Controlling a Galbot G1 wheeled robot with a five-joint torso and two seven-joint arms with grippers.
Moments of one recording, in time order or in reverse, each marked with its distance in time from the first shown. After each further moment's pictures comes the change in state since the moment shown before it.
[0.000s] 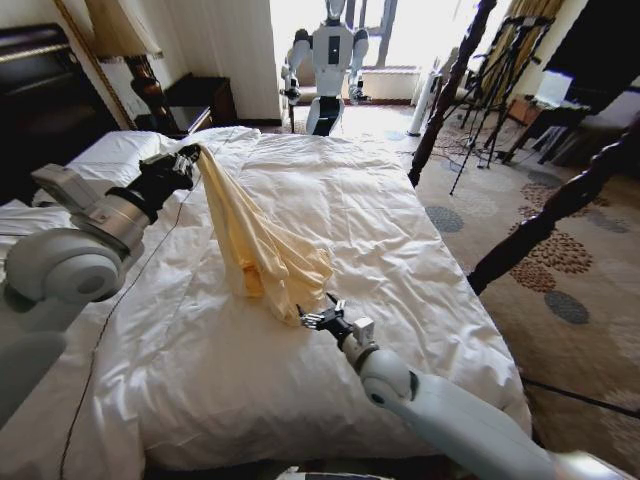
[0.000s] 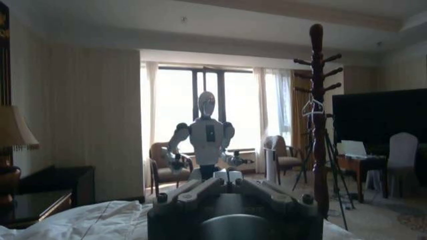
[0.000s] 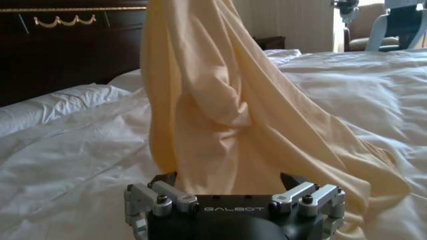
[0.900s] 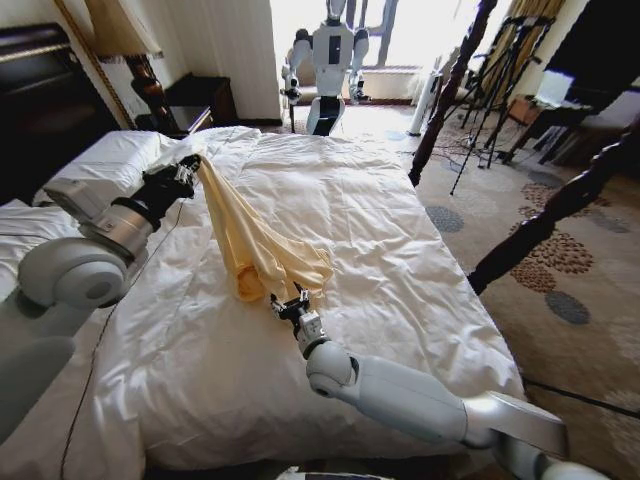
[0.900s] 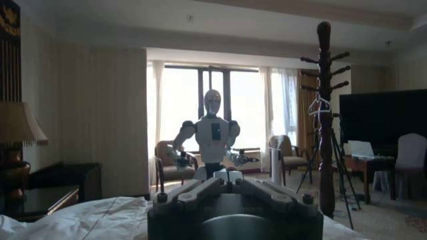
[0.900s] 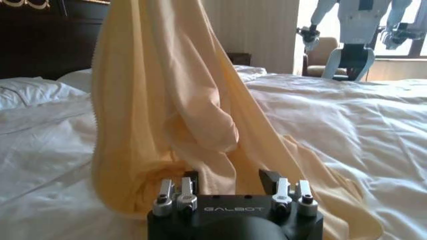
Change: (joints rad) left arm 0.045 -0.032 -0.025 0.003 0.033 -0.008 0.001; right arm 0.132 0.109 -0.071 -0.111 -0.032 -0.024 0.207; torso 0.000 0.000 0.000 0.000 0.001
